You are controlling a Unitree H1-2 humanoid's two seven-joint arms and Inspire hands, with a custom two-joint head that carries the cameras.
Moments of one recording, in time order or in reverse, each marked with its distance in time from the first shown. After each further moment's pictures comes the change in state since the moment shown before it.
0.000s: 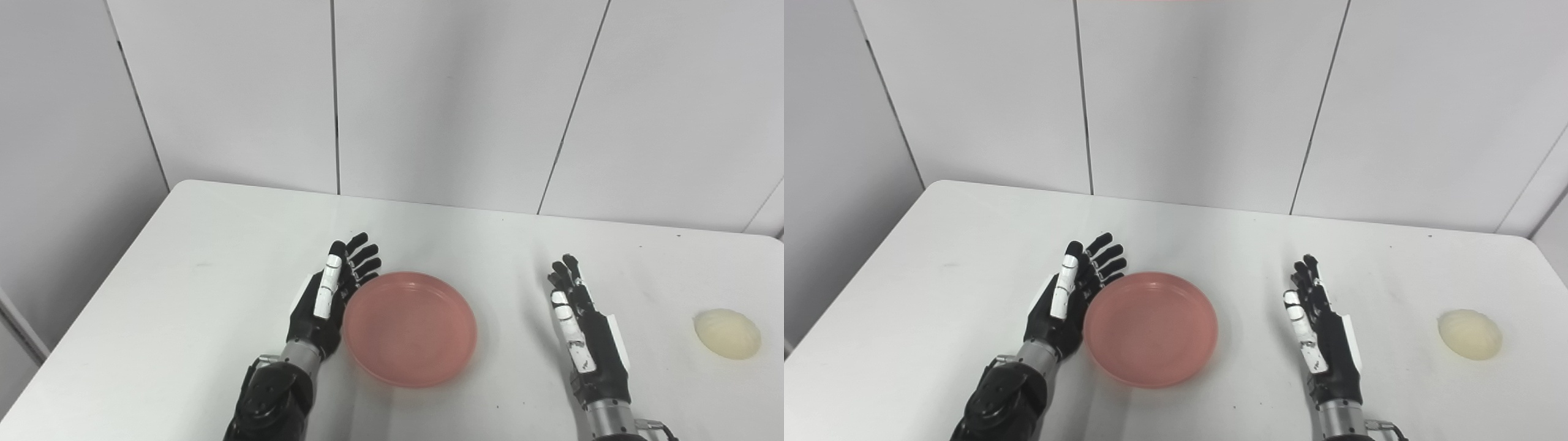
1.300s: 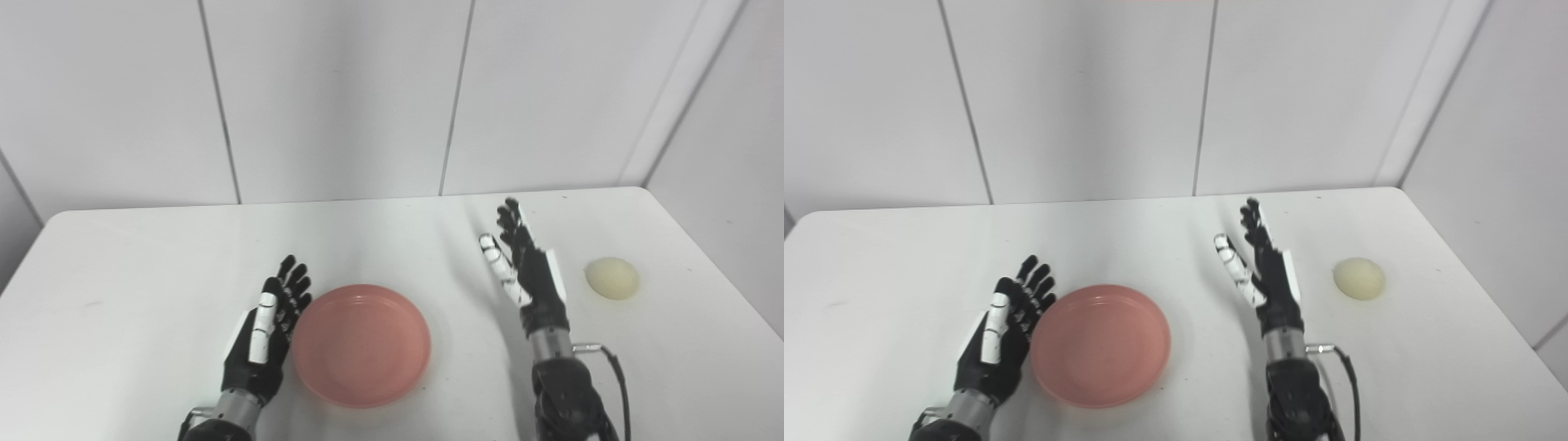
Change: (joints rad) left arm 0.054 0.002 -0.068 -0.010 0.013 -0.075 -0.066; right arm -0.088 -0.079 -0.088 -0.096 -0.296 0.108 -0.215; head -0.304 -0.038
